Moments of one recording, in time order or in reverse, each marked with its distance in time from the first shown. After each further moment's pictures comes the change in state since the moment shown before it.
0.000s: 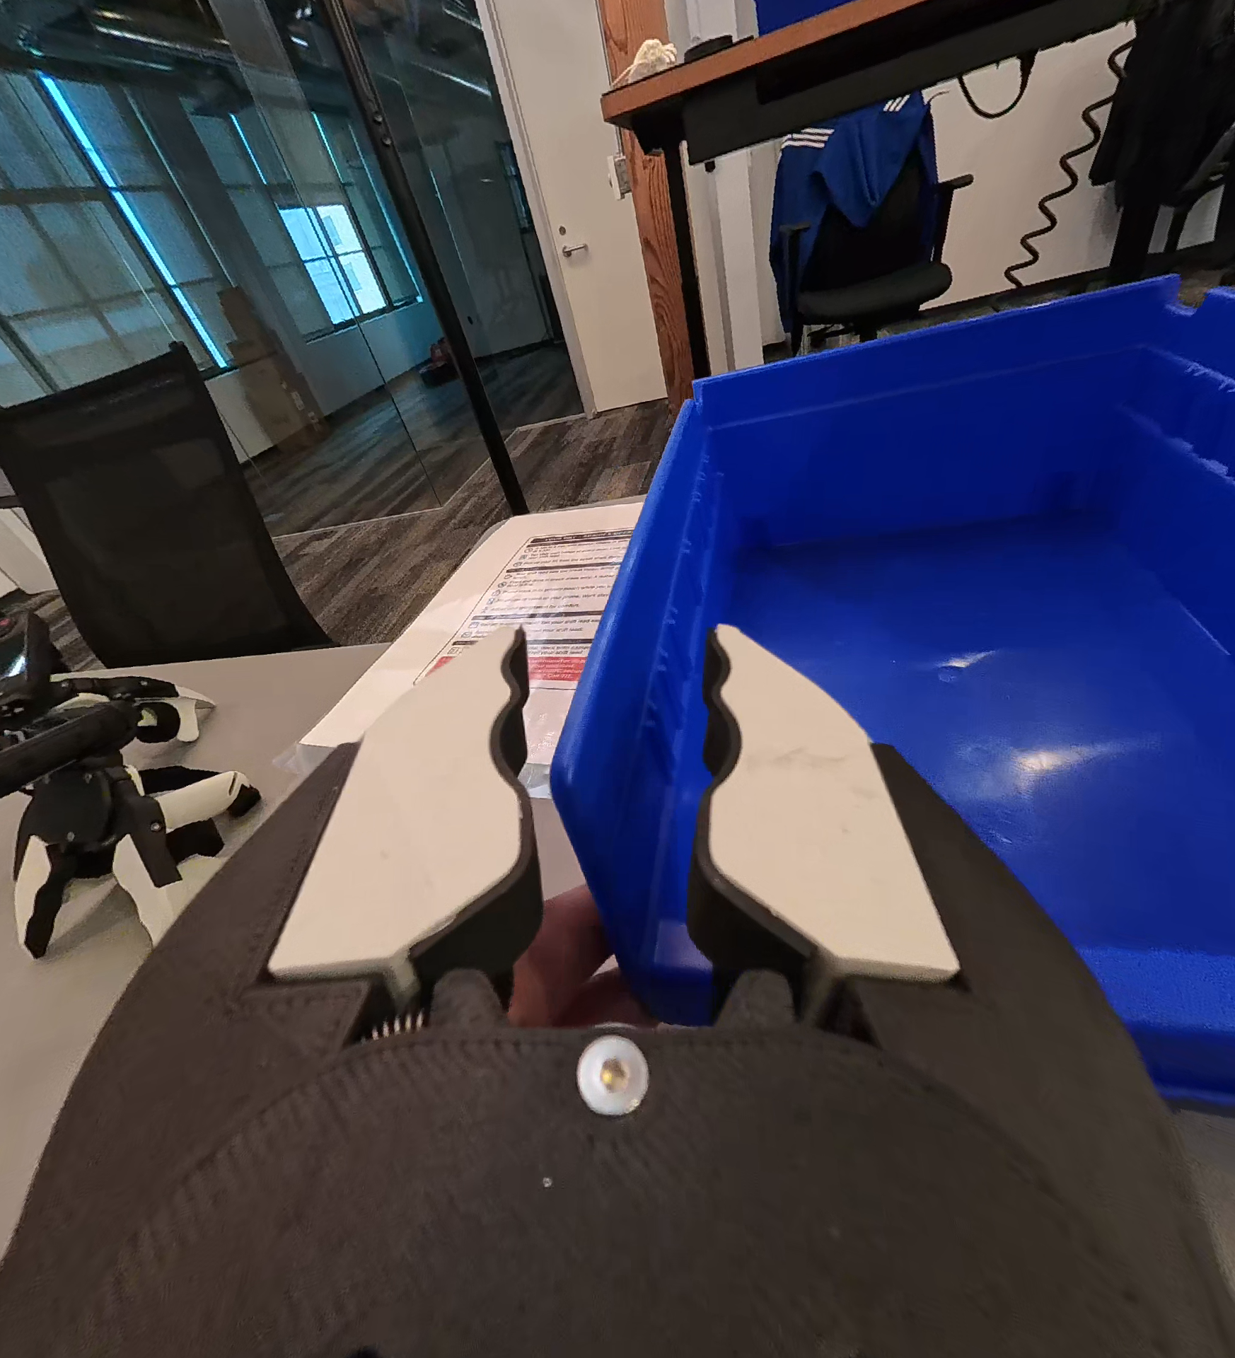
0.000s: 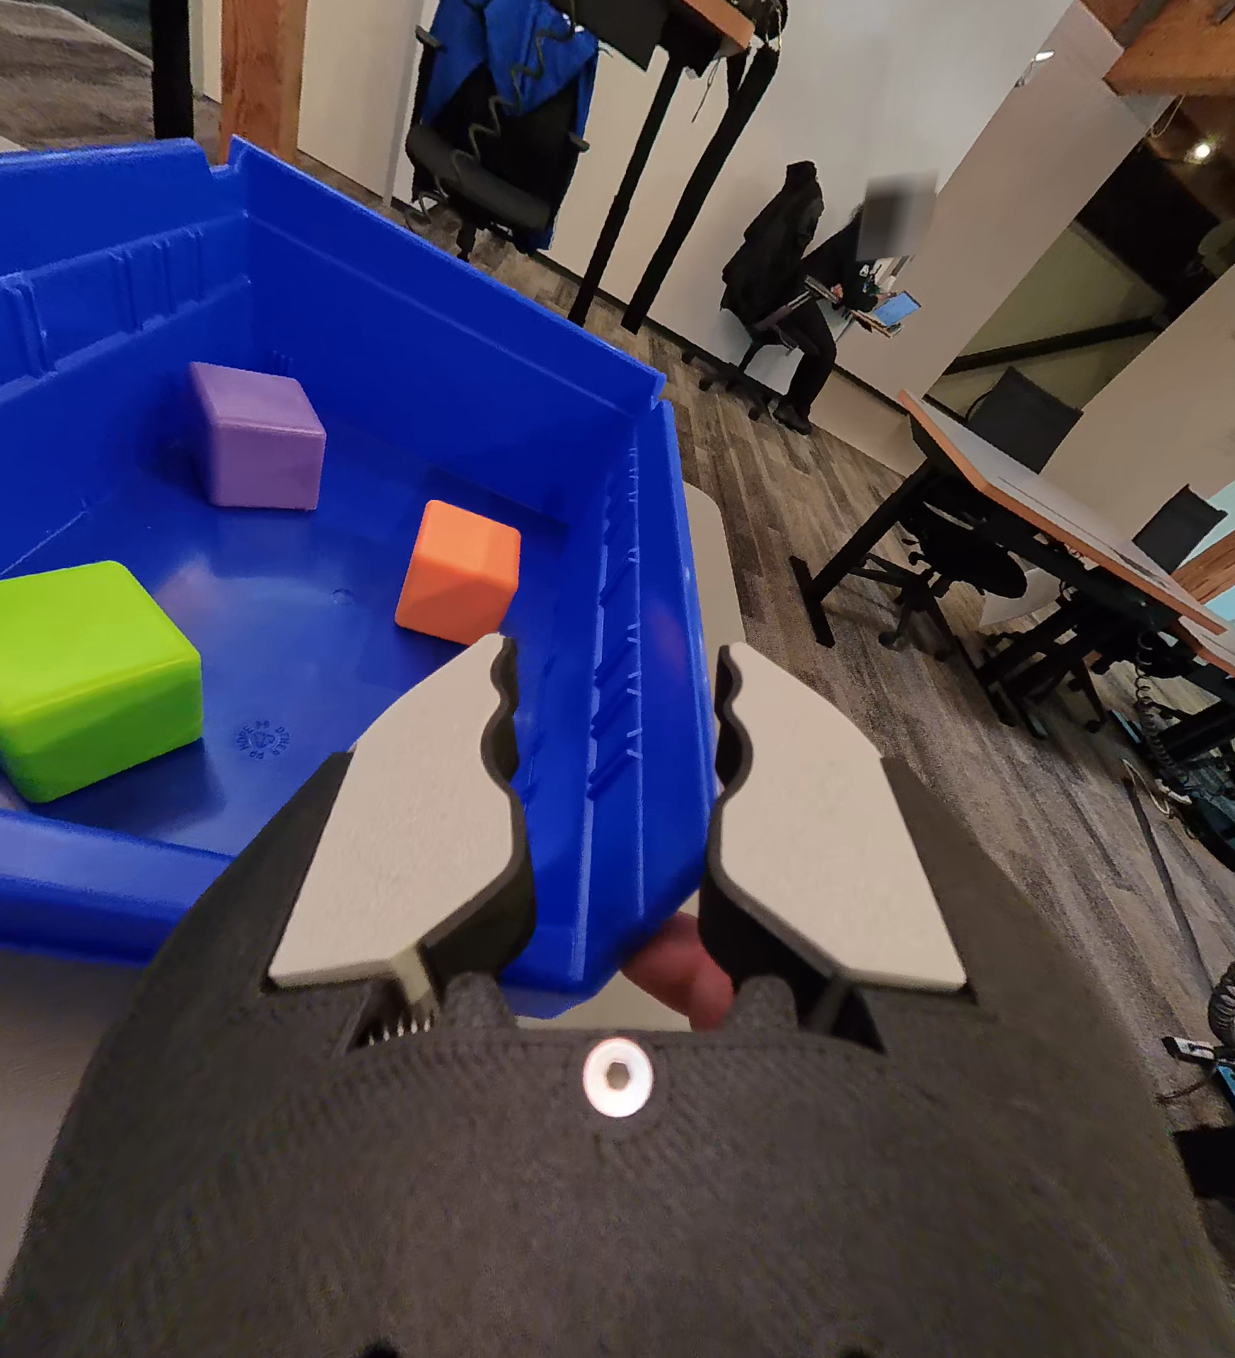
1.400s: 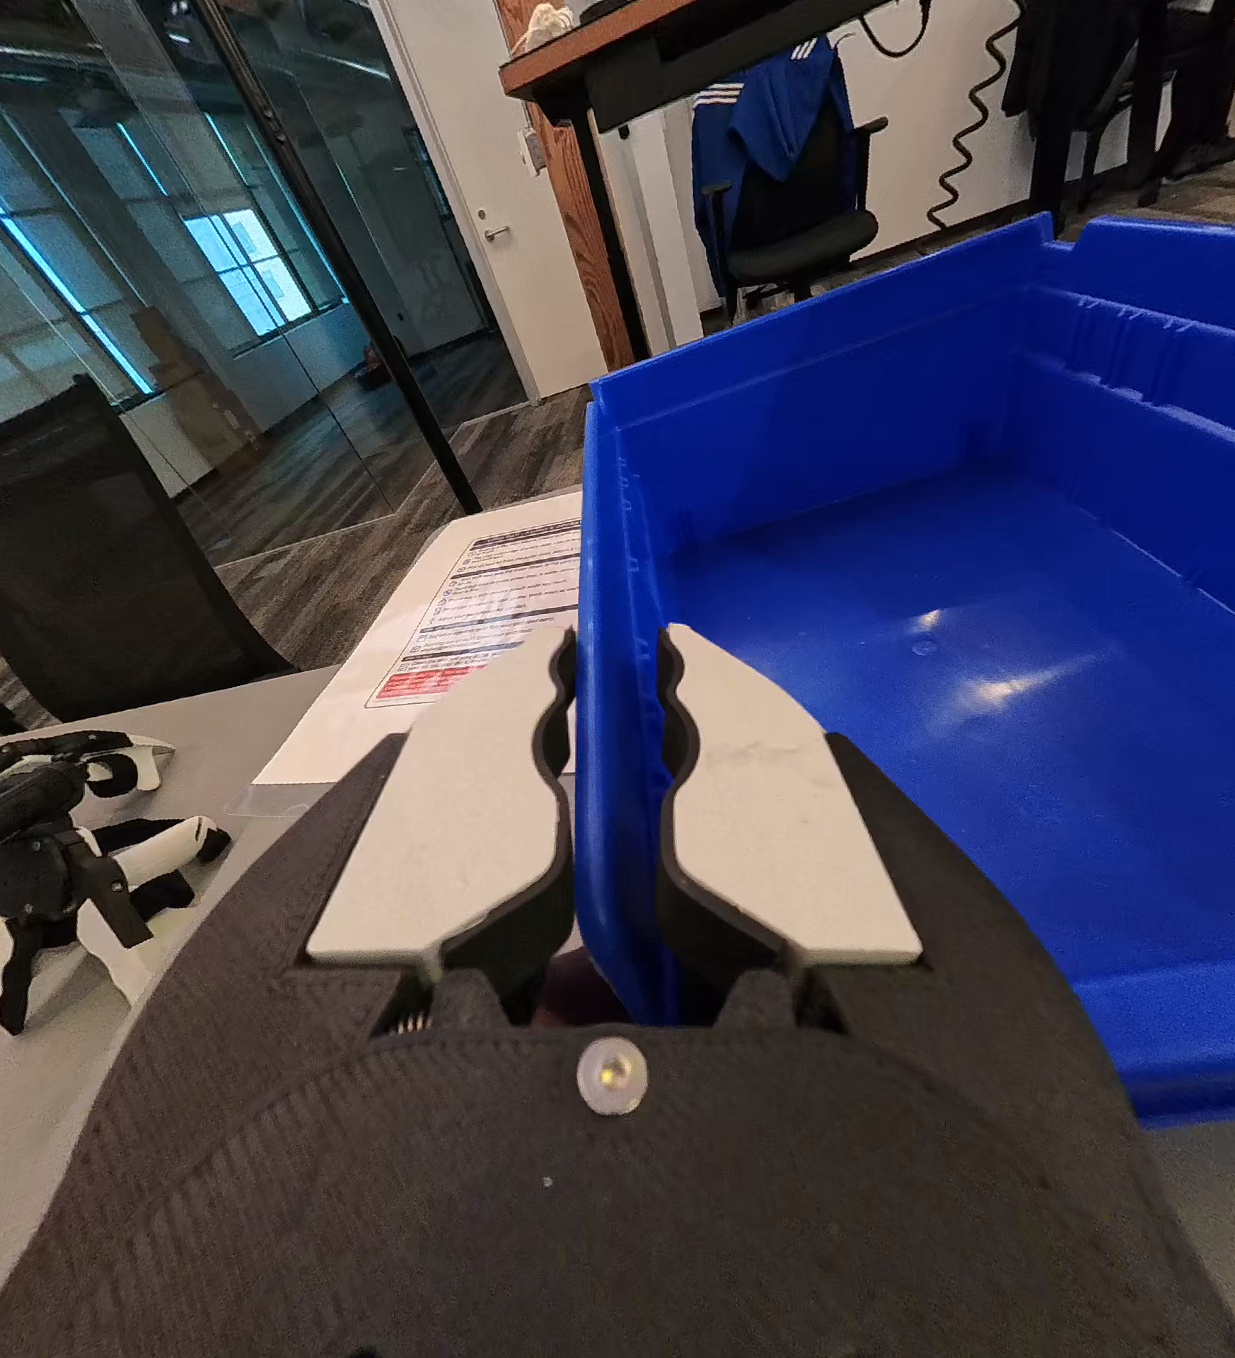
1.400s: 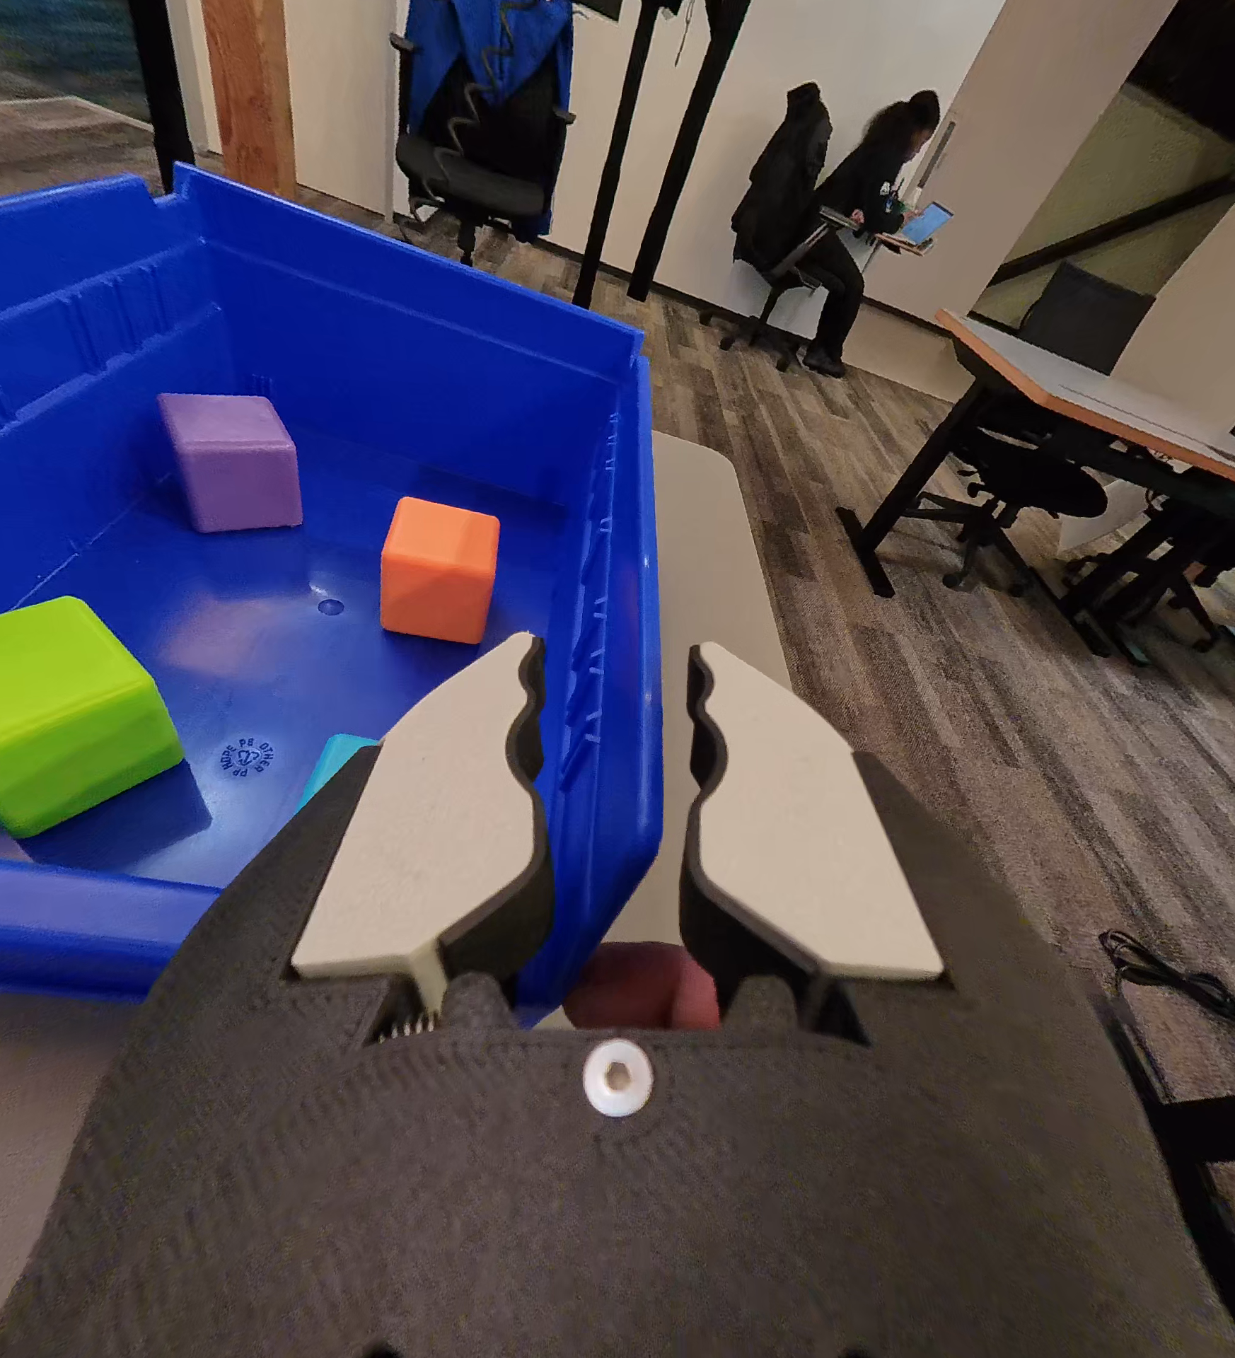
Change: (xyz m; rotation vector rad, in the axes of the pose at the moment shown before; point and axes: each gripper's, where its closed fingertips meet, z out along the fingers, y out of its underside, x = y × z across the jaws) left arm 0.021 0.002 0.004 -0.027 0.096 0.084; right arm 0.010 0.013 0.006 -0.029 -0.022 0.162
